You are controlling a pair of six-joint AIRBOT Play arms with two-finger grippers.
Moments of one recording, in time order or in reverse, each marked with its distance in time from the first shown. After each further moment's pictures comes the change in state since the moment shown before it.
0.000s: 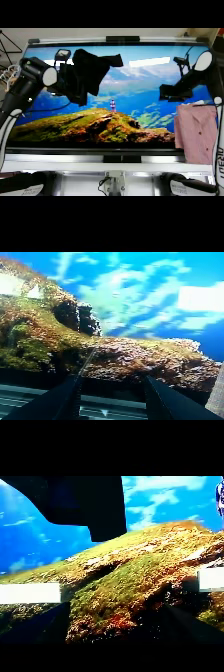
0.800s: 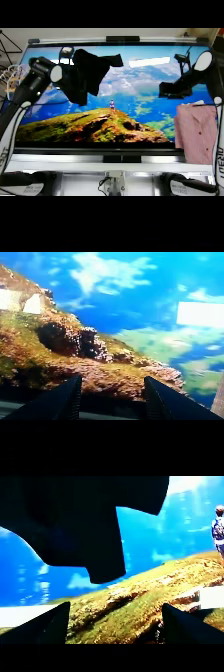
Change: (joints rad) left arm 0.074 -0.135 0.065 0.000 0.145 0.052; right arm 0.000 -0.001 0.000 -0.002 -0.077 0.000
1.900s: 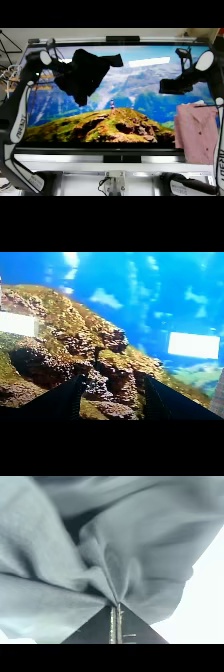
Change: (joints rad) left arm 0.270 -0.316 0.334 -0.368 0.213 0.047; right arm 0.001 0.027 0.000 -0.006 -0.087 -0.061
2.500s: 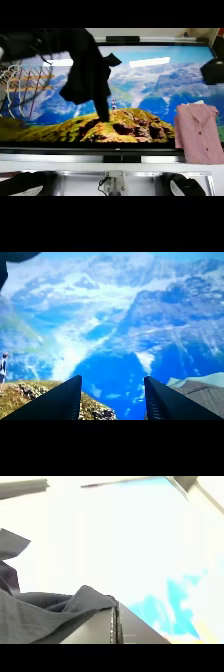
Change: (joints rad) left arm -0.481 0.533 -0.077 0.046 0.034 0.078; right arm 0.000 0.558 0.001 -0.198 -0.126 0.002
